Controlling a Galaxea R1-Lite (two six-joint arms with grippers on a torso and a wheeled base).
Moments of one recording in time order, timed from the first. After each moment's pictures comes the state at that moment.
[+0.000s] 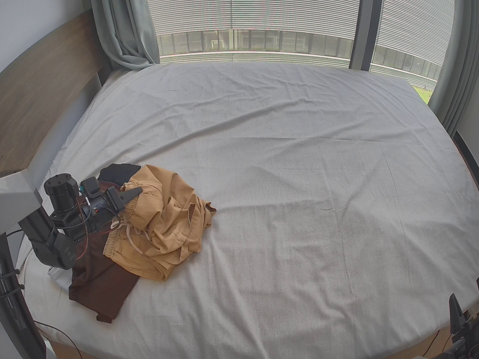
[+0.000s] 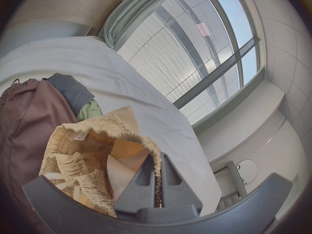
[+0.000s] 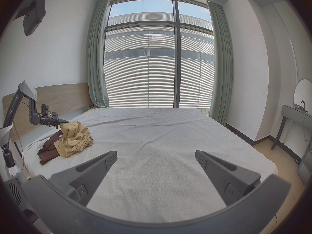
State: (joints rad) left arm 0.04 2.11 -0.66 -1.33 -0.64 -0.65; right arm -0.02 0.02 -0.02 0.00 -0.02 -0.01
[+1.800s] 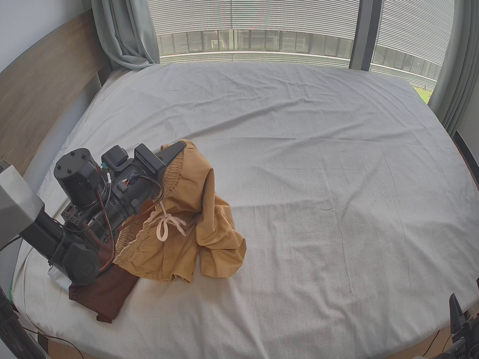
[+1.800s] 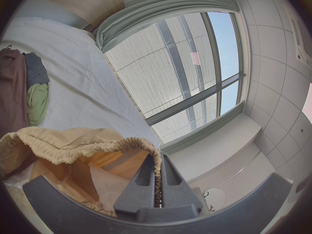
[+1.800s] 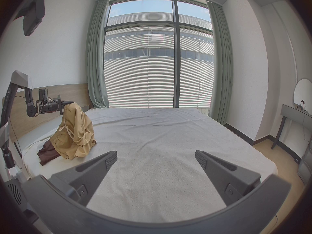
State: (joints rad) left arm -0.37 1.92 -0.67 -1.44 -0.22 -1.04; right arm -0.02 0.02 -0.02 0.00 -0.03 -0.01
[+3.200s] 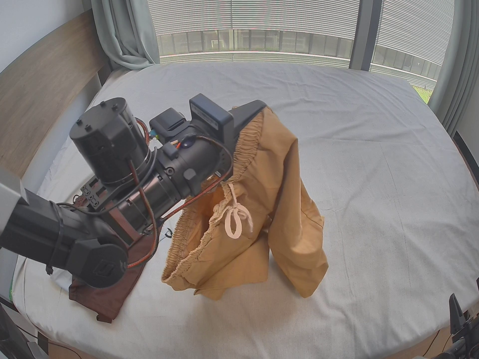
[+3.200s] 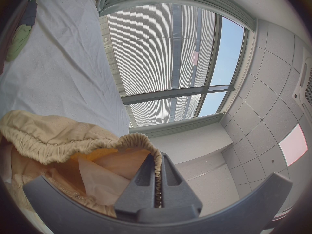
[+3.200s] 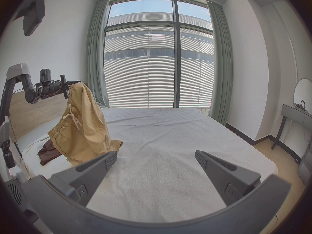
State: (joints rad) left arm -0.72 1.84 -0.95 -1.17 -0.14 -1.24; right arm -0.02 0.02 -0.02 0.00 -0.03 -0.01
